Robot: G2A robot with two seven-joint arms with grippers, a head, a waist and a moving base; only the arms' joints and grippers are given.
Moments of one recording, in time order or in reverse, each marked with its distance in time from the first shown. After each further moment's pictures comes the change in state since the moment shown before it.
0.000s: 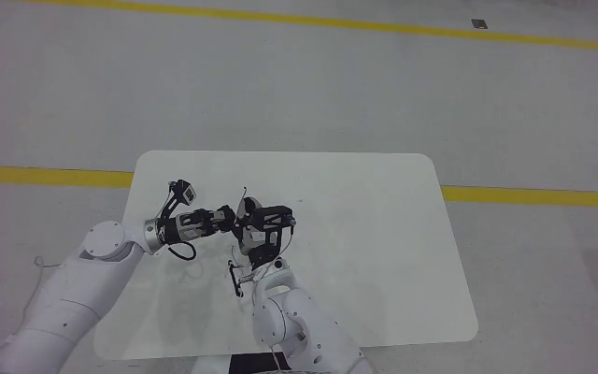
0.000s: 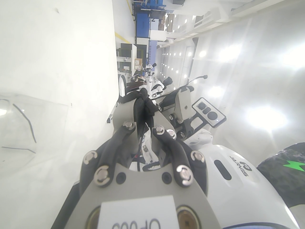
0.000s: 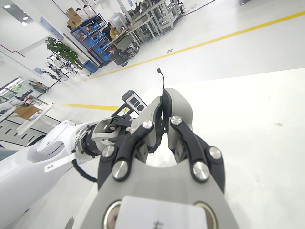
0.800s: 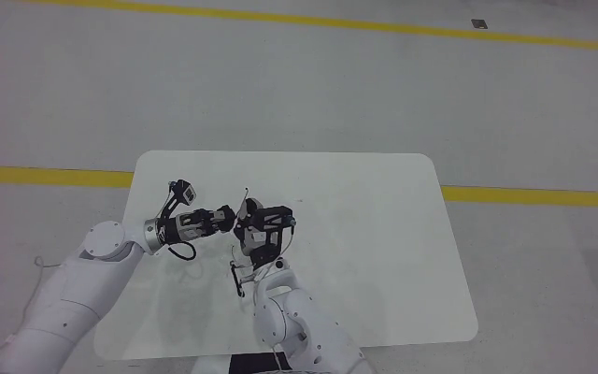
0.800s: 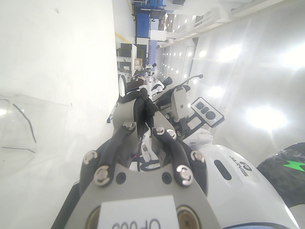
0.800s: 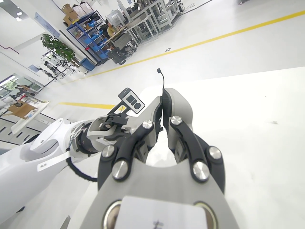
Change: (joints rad) left arm 0.000 0.000 0.000 0.000 0.000 0.000 0.000; right arm -0.012 -0.003 0.017 0.001 -0.029 0.000 0.020
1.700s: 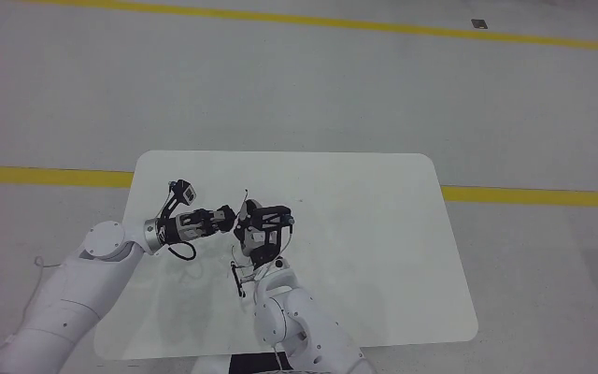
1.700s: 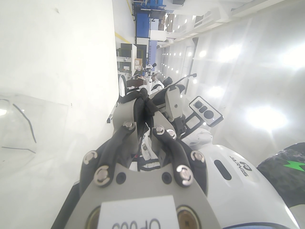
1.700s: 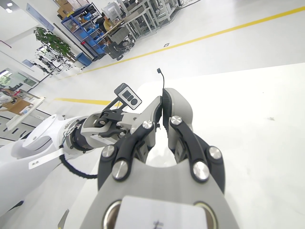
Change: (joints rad) left arm 0.000 0.000 0.000 0.000 0.000 0.000 0.000; right arm -0.001 -0.004 0.006 0.001 -0.018 0.000 0.049
